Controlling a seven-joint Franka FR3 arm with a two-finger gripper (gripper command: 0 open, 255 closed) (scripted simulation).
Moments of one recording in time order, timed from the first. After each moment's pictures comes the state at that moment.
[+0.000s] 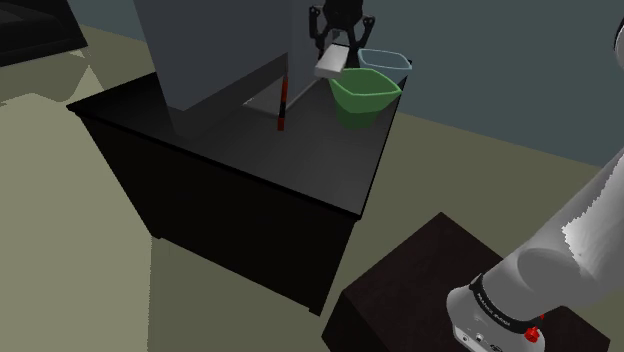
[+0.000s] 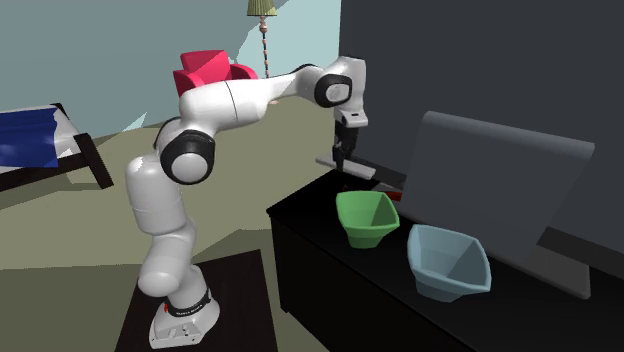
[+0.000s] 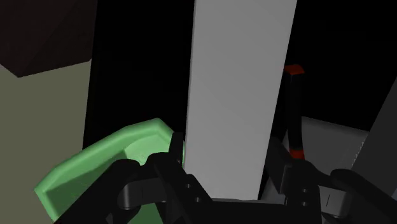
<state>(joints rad) -0.13 0.10 0.32 -1.43 -0.01 1.53 1.04</state>
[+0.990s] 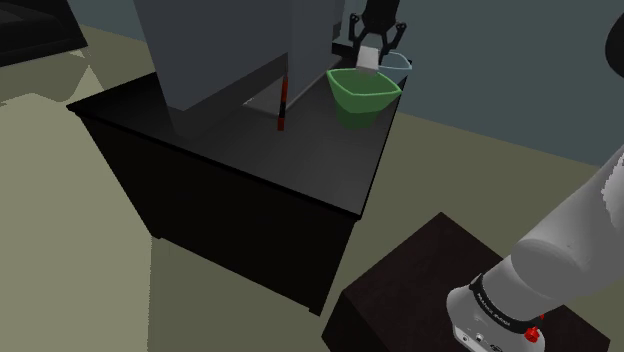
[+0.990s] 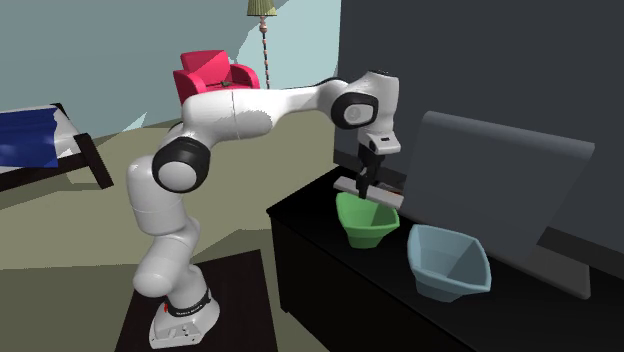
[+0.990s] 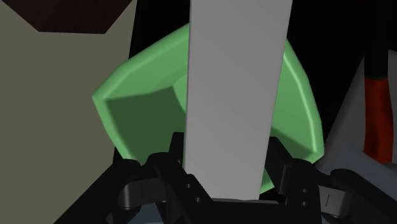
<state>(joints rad) -0.27 0.11 0.21 -1.46 0.00 1.58 0.79</state>
